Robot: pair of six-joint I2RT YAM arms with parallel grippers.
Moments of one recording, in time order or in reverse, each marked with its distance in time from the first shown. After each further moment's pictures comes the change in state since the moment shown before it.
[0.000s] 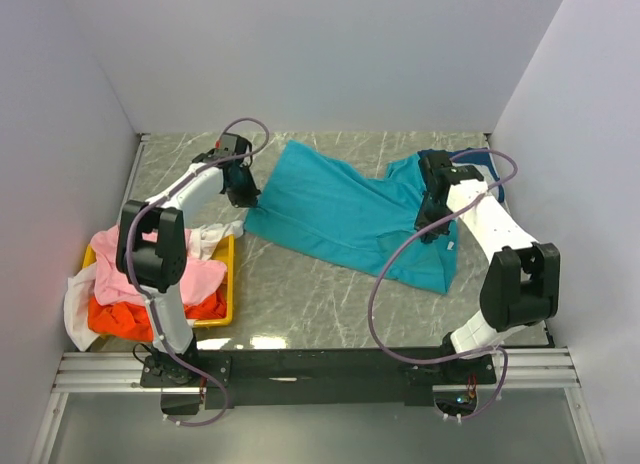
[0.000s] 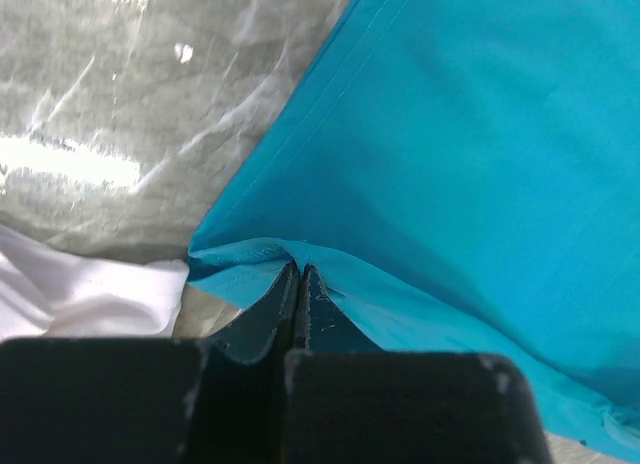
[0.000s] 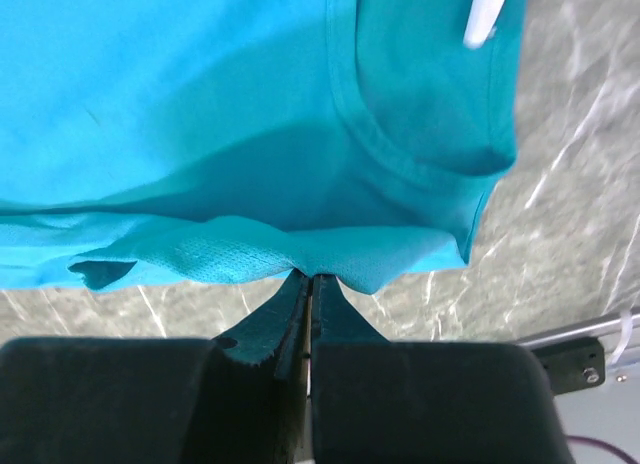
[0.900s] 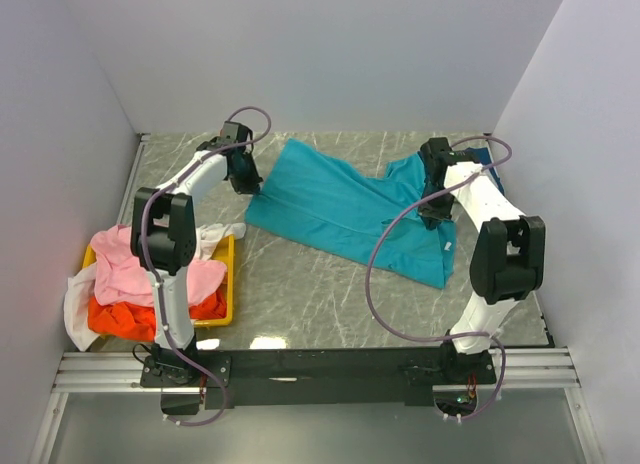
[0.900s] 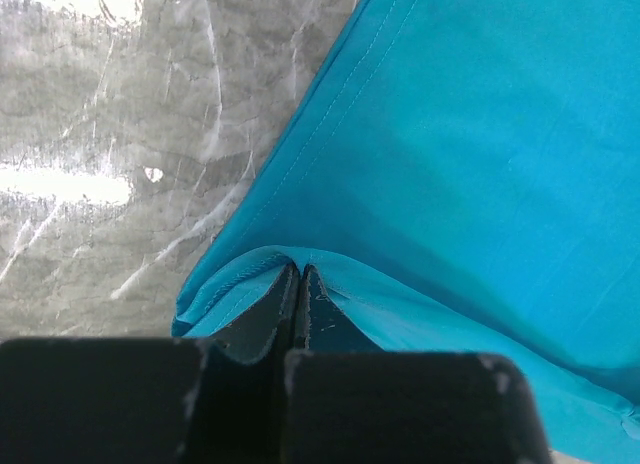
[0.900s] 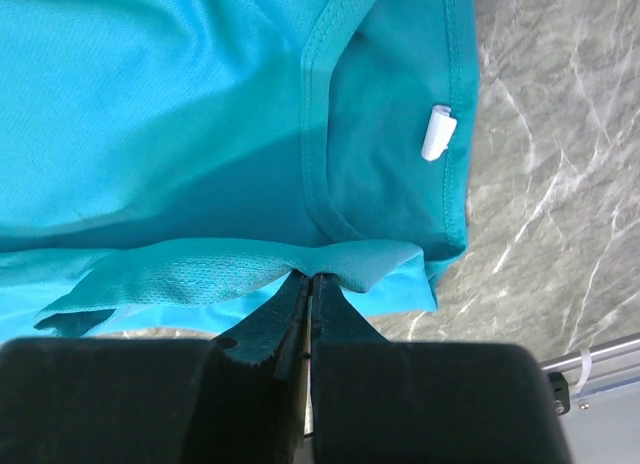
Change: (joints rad) left arm 0.029 0.173 0.210 -0.009 0.046 0.055; right arm -0.058 0.188 0.169 0.011 0.051 -0.082
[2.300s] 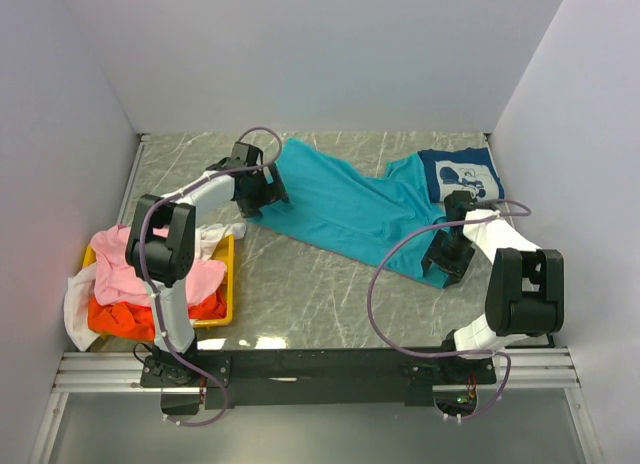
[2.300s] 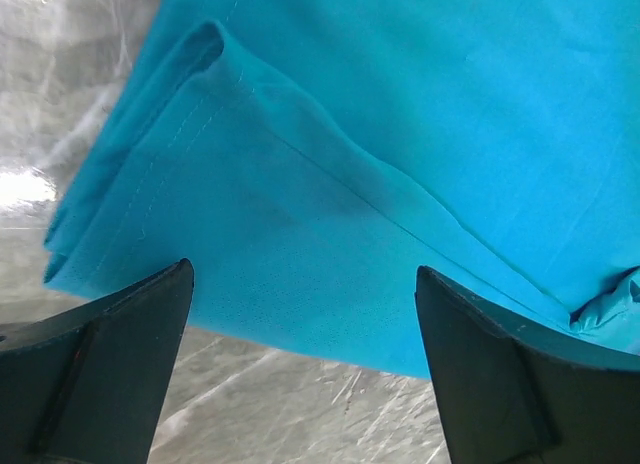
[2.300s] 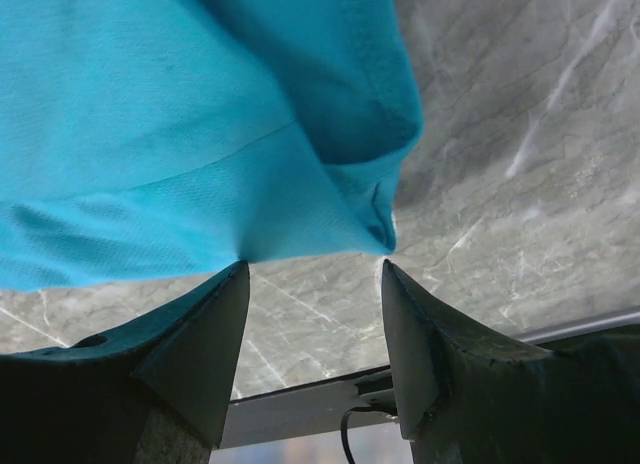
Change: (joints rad) left arm -0.073 -0.106 -0.256 0.204 0.080 -0.097; right arm -0.145 -0.234 -0.524 0.124 -0.190 0.053
